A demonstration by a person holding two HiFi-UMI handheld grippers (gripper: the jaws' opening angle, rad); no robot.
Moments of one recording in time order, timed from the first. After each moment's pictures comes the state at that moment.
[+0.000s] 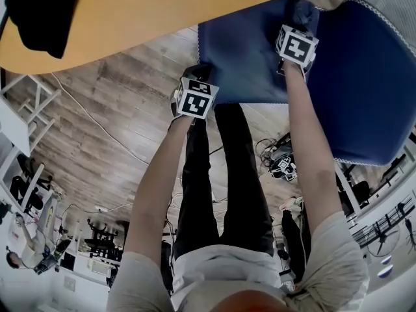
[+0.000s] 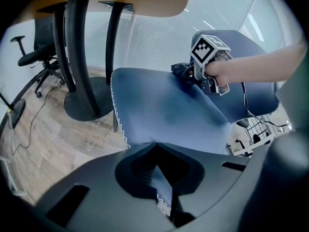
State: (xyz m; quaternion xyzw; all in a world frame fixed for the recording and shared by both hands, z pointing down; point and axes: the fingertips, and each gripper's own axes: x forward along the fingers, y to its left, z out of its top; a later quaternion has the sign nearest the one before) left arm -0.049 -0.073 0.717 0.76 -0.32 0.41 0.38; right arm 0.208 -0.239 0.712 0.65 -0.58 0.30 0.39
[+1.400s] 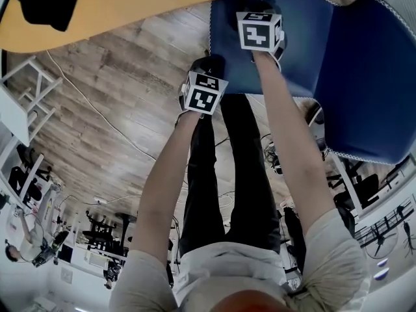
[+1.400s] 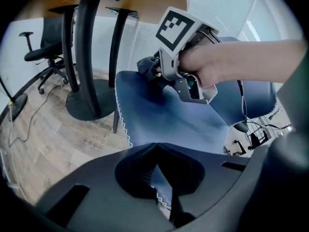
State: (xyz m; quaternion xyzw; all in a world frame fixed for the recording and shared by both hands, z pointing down) left arm -0.048 -0.064 0.710 0.77 -0.34 0.38 0.38; right arm 0.036 -0.251 0.704 0.54 -0.70 0.26 0.40
